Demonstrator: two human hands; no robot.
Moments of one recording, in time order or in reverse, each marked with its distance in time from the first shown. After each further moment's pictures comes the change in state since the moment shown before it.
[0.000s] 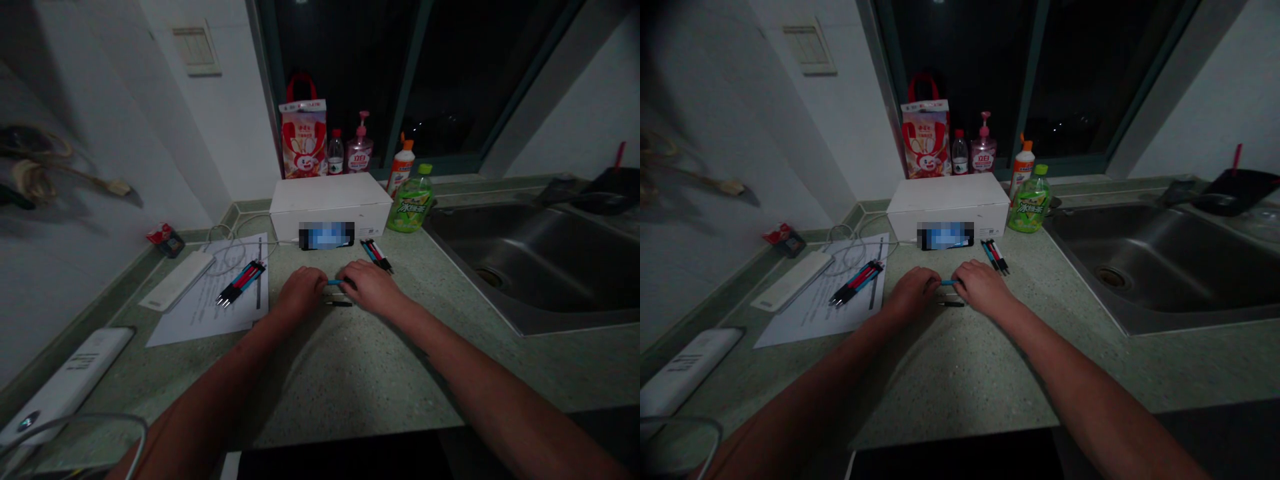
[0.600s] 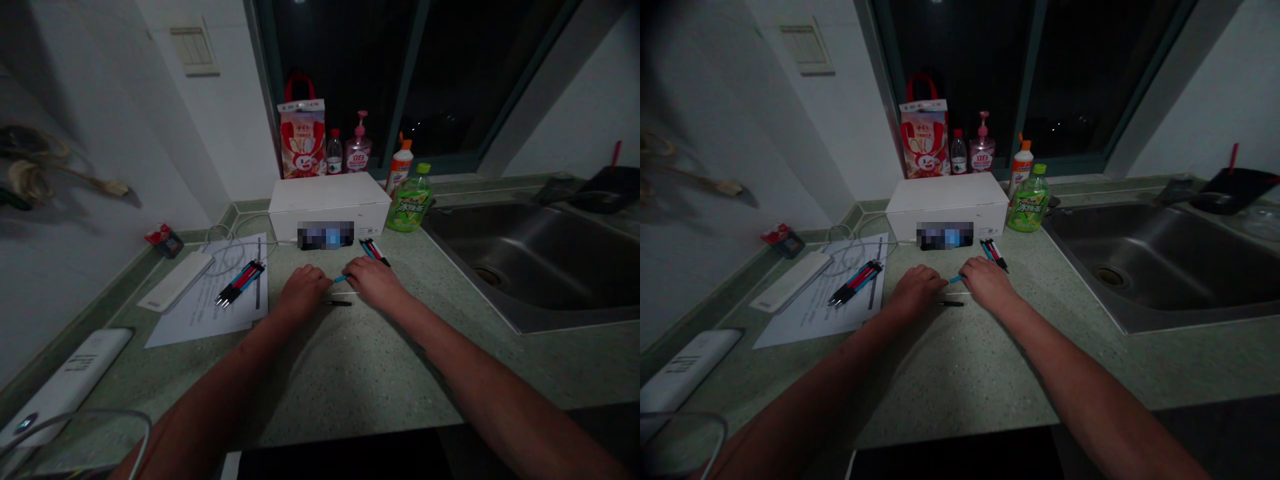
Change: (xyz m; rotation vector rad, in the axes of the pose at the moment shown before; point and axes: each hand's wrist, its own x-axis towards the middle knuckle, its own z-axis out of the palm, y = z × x) left_hand 0.002 -0.001 0.001 0.299 -0.117 0.233; right_hand 0.003 0.015 0.006 -0.102 -0.041 0.054
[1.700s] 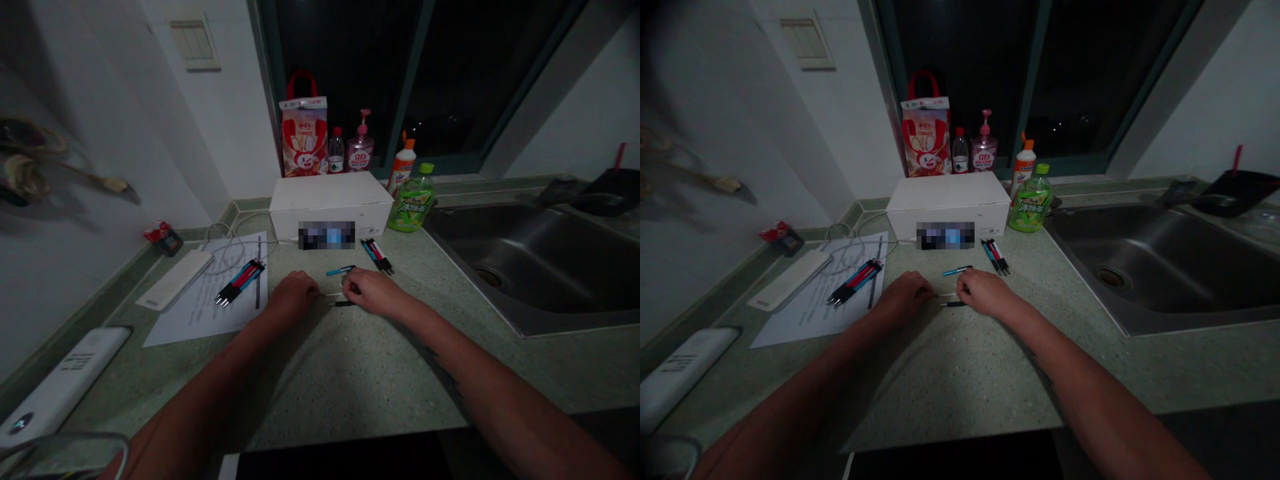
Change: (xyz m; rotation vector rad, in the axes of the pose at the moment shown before) left_hand -0.017 -0.006 -0.015 -0.296 -0.014 -0.257; right_hand -0.009 -0.007 -0.001 0.287 -0.108 0.013
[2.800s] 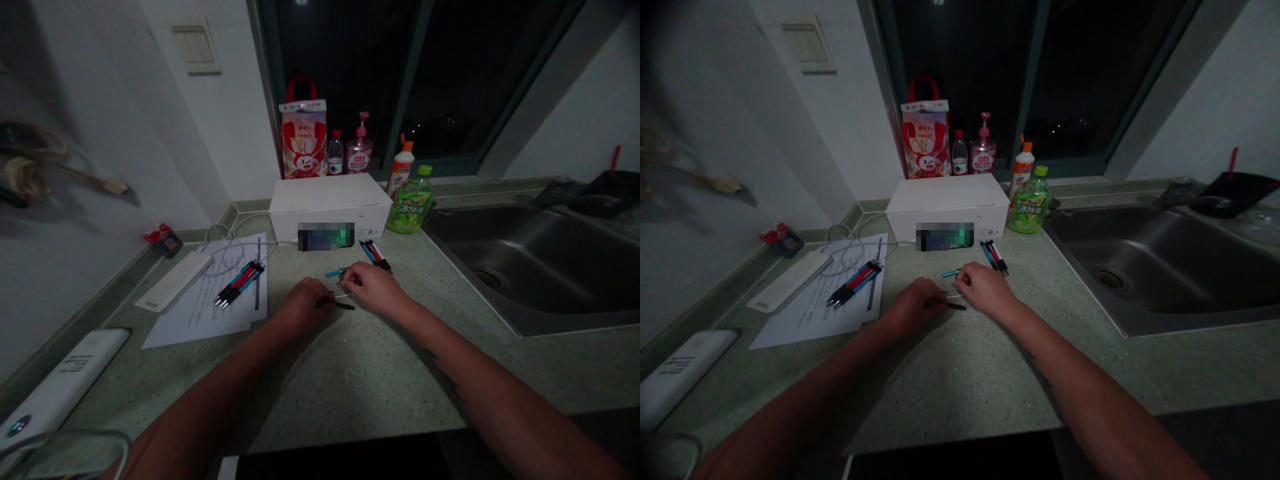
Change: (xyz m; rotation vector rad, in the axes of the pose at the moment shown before) left_hand -0.005 0.014 0.014 -0.210 0.034 0.143; right_hand 0.001 -0.005 -0.003 0.103 0.174 0.161
